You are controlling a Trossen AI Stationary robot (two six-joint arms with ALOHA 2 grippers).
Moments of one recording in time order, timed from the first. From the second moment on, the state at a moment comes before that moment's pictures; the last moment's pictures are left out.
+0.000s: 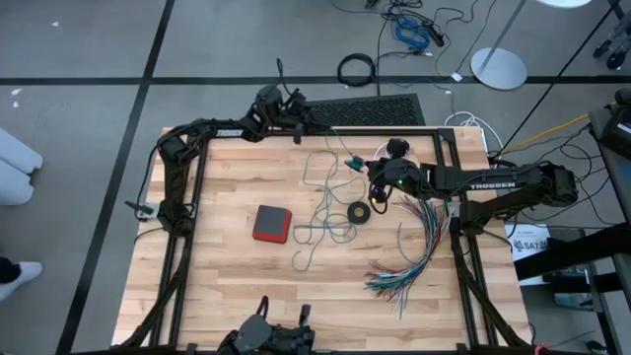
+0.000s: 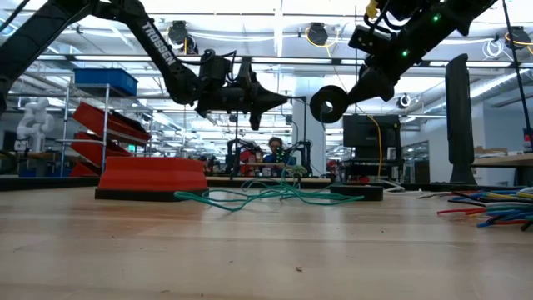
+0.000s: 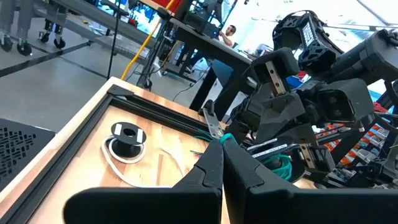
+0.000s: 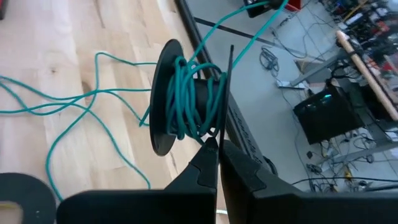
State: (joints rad) left arm 0.77 2.01 1.24 0.75 0.96 -0.43; right arm -0.16 1.17 0.72 -0.15 0.56 -0.31
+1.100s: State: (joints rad) left arm 0.60 1.91 1.24 0.67 0.83 -0.47; right arm -0.25 1.27 0.72 0.06 0.71 -0.25
